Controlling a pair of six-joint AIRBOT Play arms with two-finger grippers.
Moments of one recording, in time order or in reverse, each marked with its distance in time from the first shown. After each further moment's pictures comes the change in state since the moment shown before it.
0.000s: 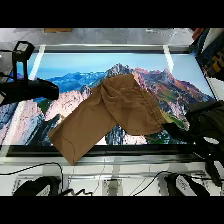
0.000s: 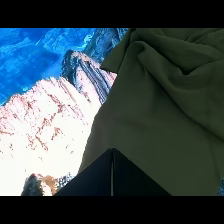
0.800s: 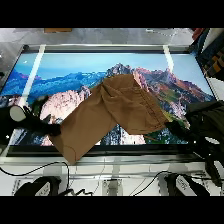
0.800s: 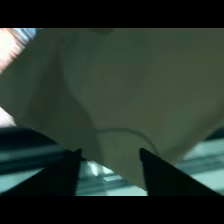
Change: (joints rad) left arm 0.219 -0.016 -0.472 -0.039 -0.287 -0.066; right arm 0.000 0.000 0.000 0.084 -0.024 -0.048
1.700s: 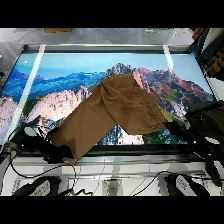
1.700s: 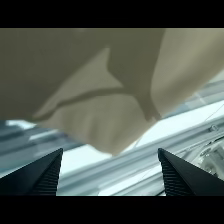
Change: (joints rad) left arm 0.154 -0.182 -0.361 -0.259 -0.019 0.151; right arm 0.000 0.000 0.000 0.000 0.027 0.000
